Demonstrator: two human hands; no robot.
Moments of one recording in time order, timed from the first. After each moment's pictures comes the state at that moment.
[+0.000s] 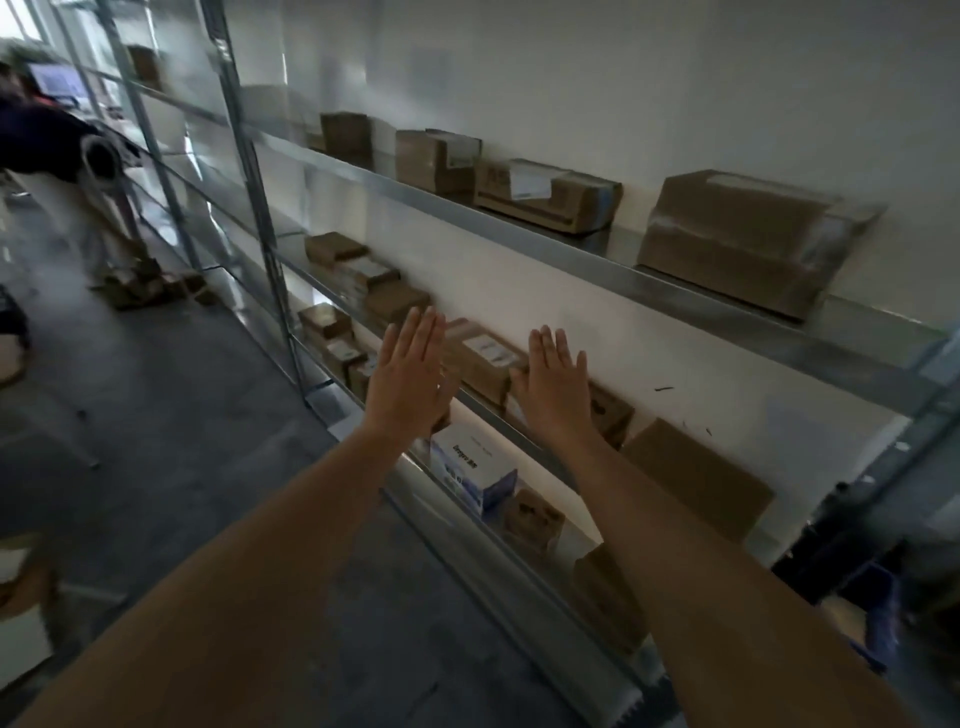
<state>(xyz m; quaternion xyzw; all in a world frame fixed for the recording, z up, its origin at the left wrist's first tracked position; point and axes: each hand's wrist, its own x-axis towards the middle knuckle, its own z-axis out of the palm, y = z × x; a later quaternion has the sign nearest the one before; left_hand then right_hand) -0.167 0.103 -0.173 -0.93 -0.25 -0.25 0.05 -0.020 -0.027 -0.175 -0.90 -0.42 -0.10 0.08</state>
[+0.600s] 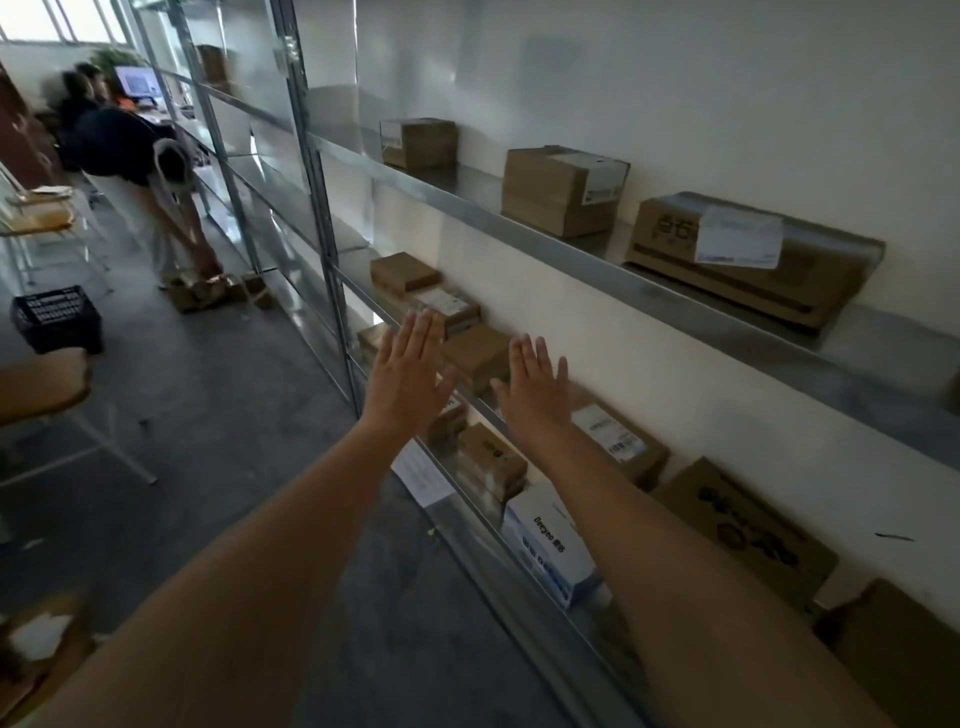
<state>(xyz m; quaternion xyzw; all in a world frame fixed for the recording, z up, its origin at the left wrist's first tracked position) -0.118 0.389 -0.179 -0.93 -0.32 -0.19 0.06 0.027 0.280 -0.194 -0.87 -0.48 -0.04 0.08</state>
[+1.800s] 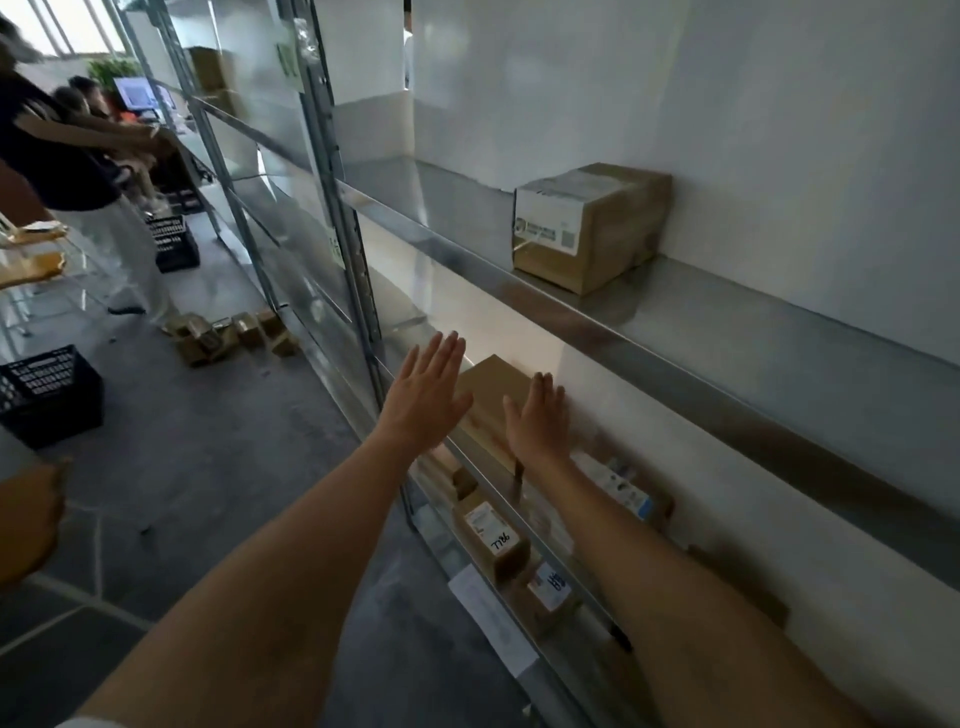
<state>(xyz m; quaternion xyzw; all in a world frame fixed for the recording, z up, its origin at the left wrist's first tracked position) 0.056 0.970 -0.207 -0.95 -0.27 -0.13 0.06 0.184 0.868 -0.263 -0.89 -0.34 0.10 0.28</state>
